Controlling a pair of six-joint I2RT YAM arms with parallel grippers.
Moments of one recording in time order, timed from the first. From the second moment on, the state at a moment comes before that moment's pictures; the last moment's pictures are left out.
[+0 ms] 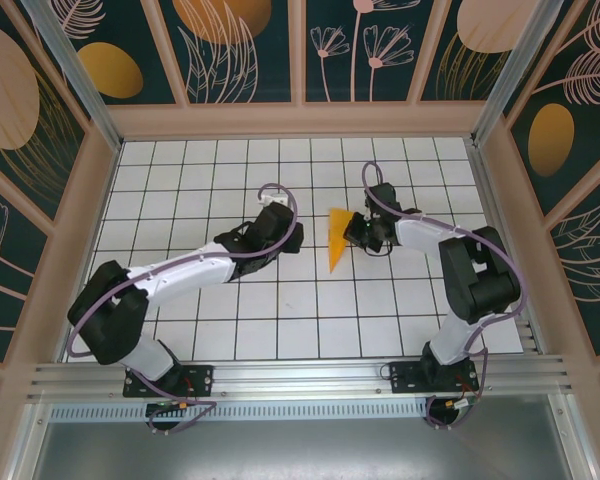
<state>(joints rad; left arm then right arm) -0.82 1.53 0.99 -0.16 -0.26 -0.64 0.37 1.71 0.96 -0.27 -0.31 0.77</state>
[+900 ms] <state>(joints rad) -0.82 1.43 0.93 -0.14 -0.41 -0.64 0.31 1.54 0.97 -0.48 -0.19 0.61</state>
